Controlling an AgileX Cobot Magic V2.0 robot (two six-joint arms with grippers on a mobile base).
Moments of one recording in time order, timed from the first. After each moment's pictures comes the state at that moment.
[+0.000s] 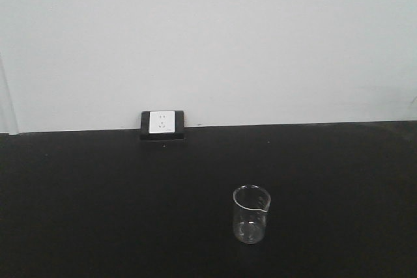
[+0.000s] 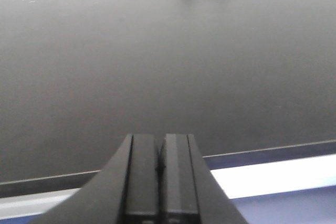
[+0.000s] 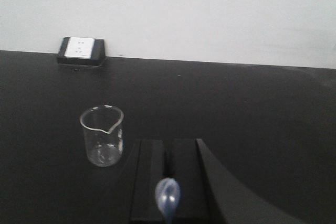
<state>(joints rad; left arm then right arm) -0.07 -0.01 0.03 -0.02 0.01 0.05 0.20 0.59 -0.55 -0.30 0.25 0.26</state>
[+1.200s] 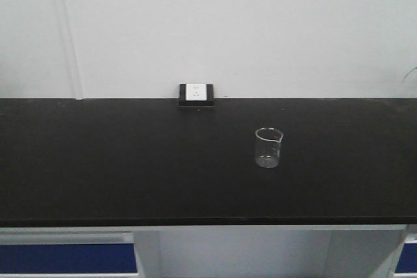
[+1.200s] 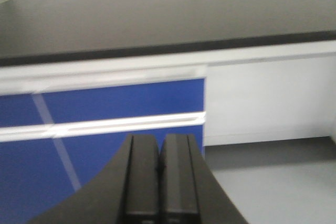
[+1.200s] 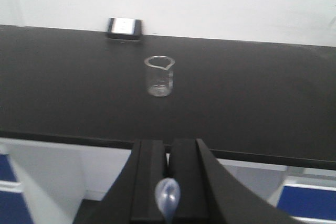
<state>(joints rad) -0.07 -0.01 0.03 -0.02 0.01 0.05 0.20 0.59 -0.55 -0.30 0.25 0.26</state>
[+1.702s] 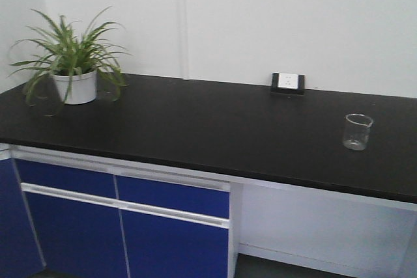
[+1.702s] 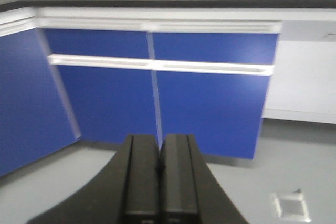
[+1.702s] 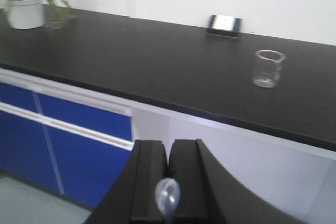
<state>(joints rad) -0.07 -0.01 0.03 -0.02 0.01 0.05 0.20 0.59 -0.55 -0.30 0.25 0.26</state>
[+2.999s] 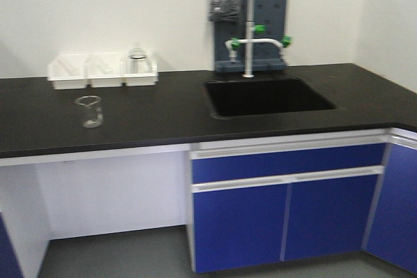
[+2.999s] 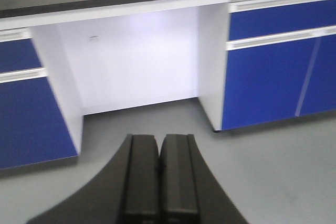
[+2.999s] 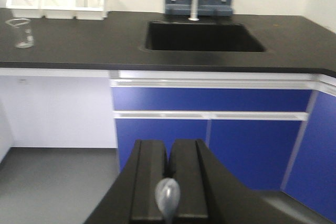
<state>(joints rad) -0.07 -0.01 0.03 -0.02 0.01 0.05 0.20 0.59 -0.55 -0.30 0.25 0.26</state>
